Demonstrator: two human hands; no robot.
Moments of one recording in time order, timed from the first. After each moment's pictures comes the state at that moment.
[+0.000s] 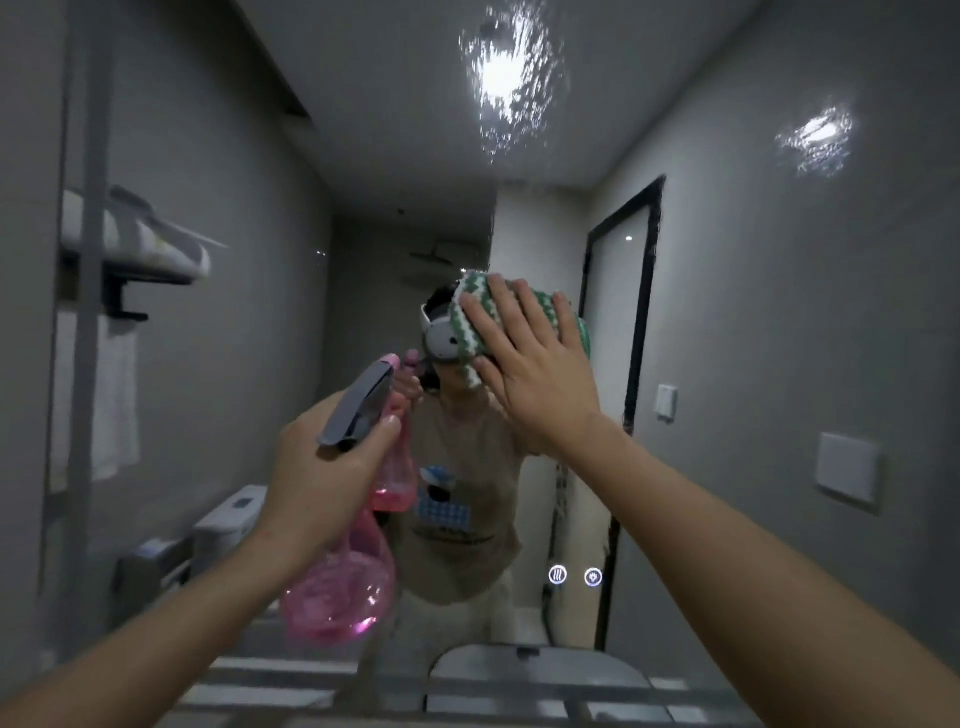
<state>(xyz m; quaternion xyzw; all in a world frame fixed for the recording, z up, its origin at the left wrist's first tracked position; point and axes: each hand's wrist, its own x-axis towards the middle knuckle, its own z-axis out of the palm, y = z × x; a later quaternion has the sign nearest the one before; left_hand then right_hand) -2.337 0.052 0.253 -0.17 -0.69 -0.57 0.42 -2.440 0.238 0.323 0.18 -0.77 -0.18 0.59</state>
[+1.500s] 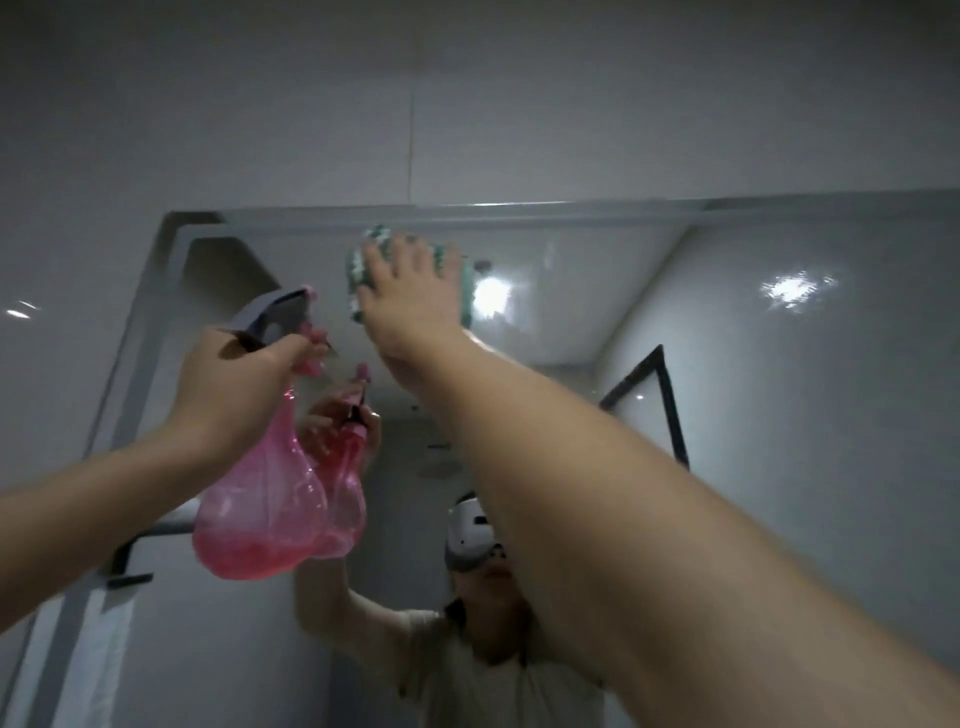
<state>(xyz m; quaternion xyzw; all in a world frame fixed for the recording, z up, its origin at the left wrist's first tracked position) -2.365 -0.048 0.489 -0.21 -0.65 -0.49 0.55 -2.432 0.075 0.586 0.17 -0.77 -0.02 0.62</state>
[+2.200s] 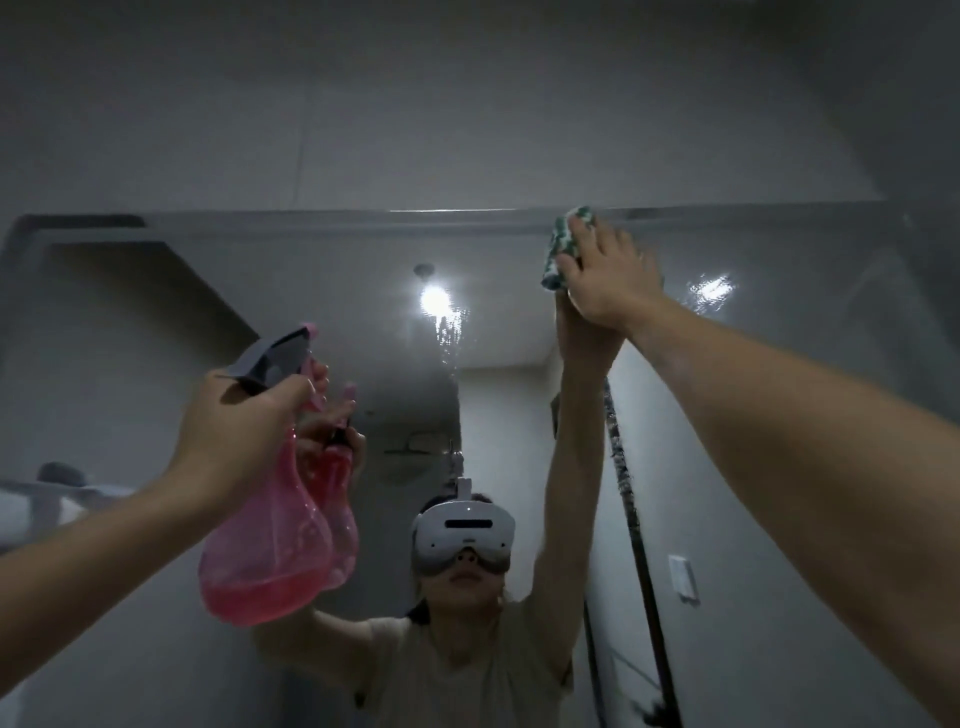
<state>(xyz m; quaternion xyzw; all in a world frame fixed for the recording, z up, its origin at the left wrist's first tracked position) -2.378 0.057 0.469 -0.25 -0.64 -0.52 0.51 -2.433 0.360 0.607 0.01 -0.78 0.07 0.62</state>
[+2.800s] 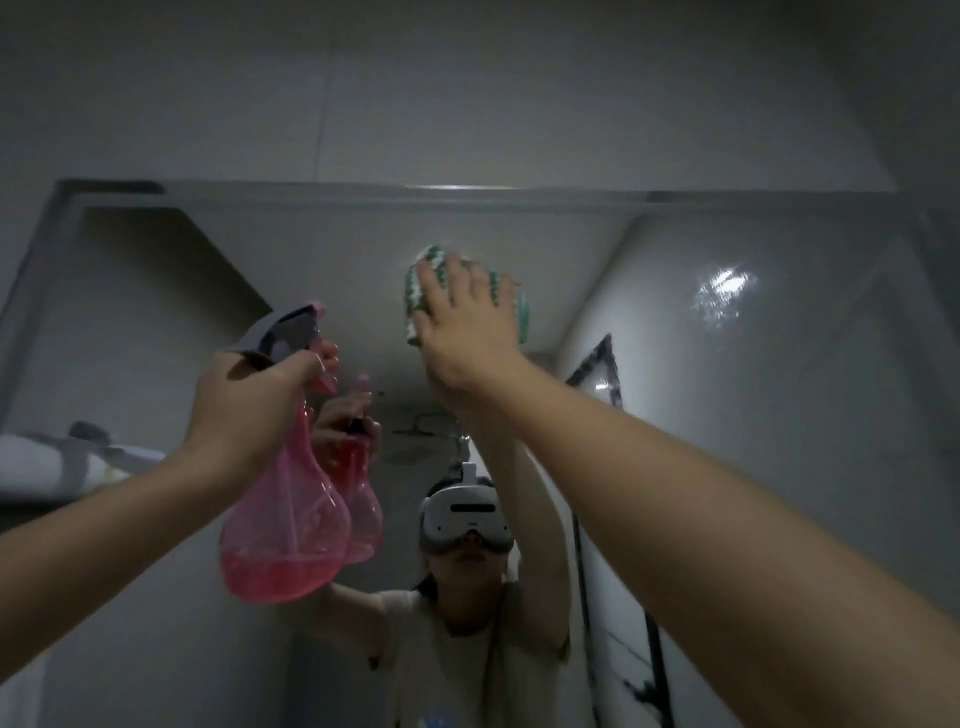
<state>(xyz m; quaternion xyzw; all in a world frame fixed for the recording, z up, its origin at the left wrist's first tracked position) -2.353 0.073 0.440 -0.25 -0.60 -0.57 0.50 -2.435 0.228 0.527 0.14 -0.78 -0.02 0.61</state>
